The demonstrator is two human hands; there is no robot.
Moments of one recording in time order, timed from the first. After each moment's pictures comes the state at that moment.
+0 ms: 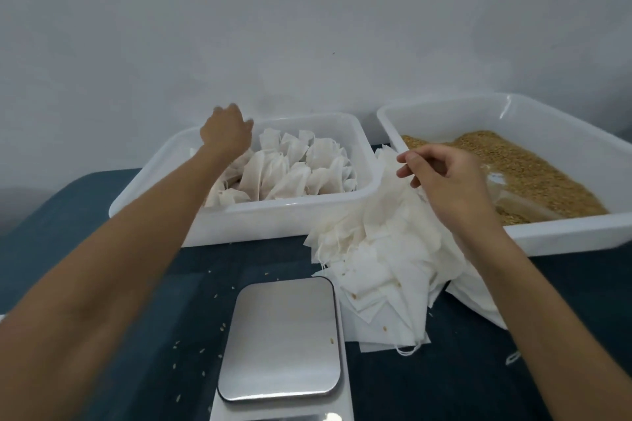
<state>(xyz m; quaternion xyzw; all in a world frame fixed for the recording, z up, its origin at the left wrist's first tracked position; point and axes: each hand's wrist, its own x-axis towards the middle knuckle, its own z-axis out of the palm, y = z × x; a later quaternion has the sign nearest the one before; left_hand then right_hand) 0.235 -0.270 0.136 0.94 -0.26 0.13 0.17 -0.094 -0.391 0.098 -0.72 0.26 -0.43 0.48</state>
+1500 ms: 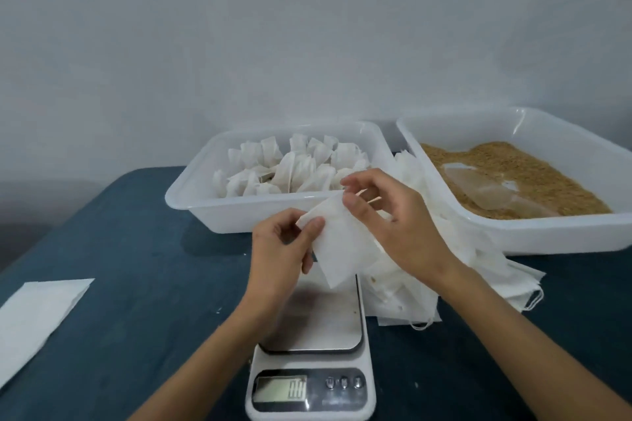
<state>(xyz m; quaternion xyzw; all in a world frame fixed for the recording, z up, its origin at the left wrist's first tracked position) 0.012 -0.143 0.067 0.66 -0.30 -0.10 0.68 -0.092 -0.297 0.096 -0.80 0.04 -0.35 0.48</state>
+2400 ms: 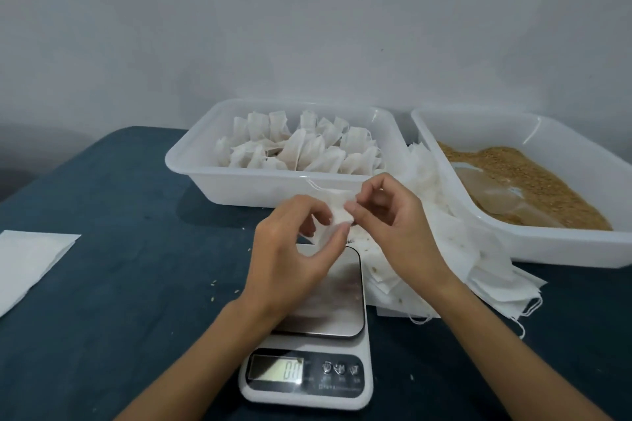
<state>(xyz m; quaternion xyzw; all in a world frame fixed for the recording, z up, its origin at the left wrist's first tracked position) -0.001 -0.129 0.053 0.69 -0.44 0.20 0.55 -0.085 -0.278 0.079 -0.74 0.04 -0.30 0.61</state>
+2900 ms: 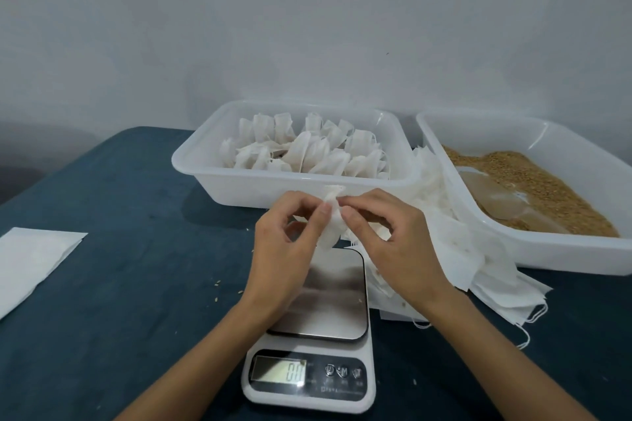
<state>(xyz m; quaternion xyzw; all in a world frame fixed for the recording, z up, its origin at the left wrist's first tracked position) 0.002 -0.129 0.059 0.64 -0.34 -0.01 0.69 -0.087 -0.270 0.073 -0.82 0.02 -0.35 0.45</state>
